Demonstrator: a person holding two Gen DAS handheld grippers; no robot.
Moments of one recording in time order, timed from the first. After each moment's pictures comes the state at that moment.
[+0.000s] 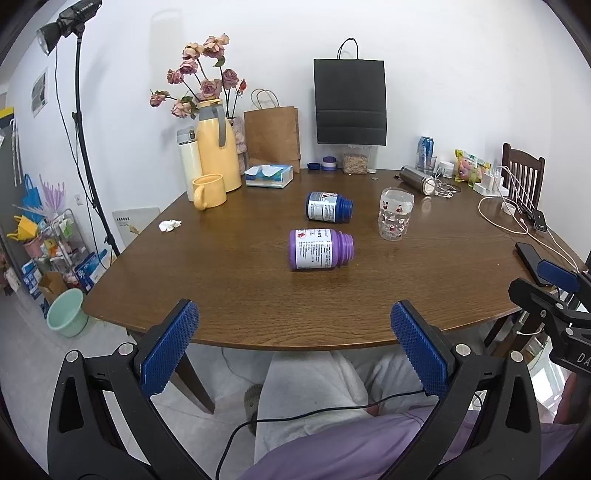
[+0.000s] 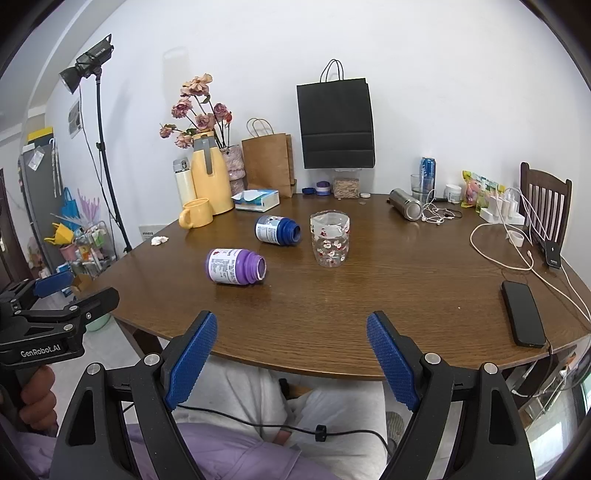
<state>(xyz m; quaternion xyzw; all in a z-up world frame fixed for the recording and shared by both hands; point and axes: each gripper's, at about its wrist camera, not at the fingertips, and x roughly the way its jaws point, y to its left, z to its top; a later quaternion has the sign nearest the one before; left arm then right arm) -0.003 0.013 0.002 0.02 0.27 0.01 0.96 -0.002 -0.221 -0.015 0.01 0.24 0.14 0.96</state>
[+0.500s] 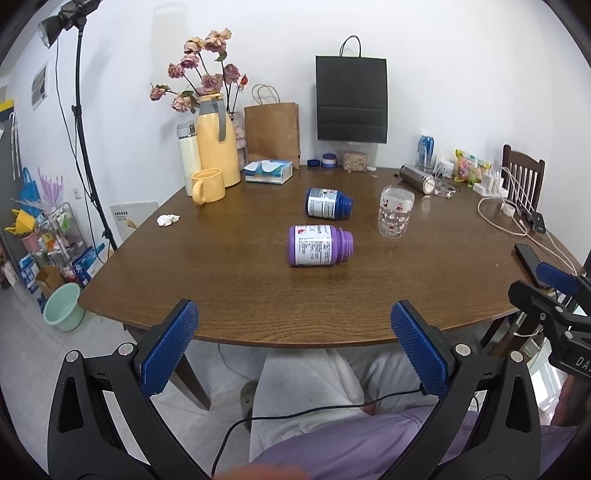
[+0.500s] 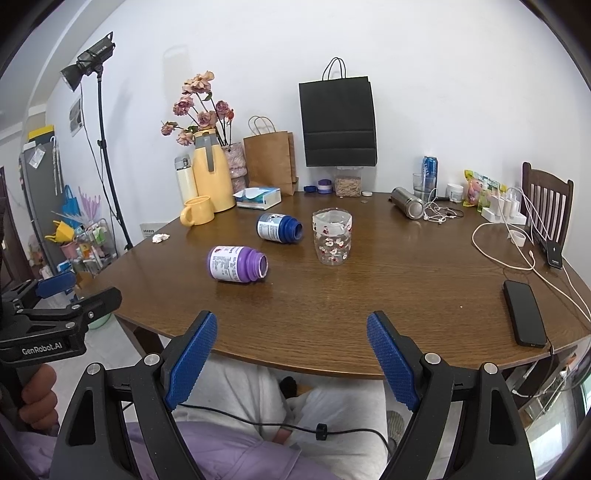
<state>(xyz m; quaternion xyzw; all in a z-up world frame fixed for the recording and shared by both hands) 0.000 0.014 0.001 0.00 0.28 0.01 0.96 -0.003 -0.220 -0.018 0.01 0.24 0.14 0.96</state>
